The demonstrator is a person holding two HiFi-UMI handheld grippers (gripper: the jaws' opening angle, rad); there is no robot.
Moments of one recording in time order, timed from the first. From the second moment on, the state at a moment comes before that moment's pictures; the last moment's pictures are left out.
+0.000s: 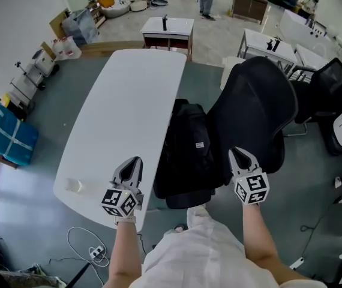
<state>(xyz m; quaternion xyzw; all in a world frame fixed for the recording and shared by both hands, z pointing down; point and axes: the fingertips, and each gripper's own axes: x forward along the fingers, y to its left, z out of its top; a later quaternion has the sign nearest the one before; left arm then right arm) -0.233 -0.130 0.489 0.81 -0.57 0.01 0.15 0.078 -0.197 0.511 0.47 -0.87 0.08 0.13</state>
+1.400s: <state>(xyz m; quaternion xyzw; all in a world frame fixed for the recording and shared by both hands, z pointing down) -0.153 -0.317 0.584 0.84 -0.50 0.10 0.20 0.004 -0.372 0.636 0.35 -0.90 0.13 0.22</state>
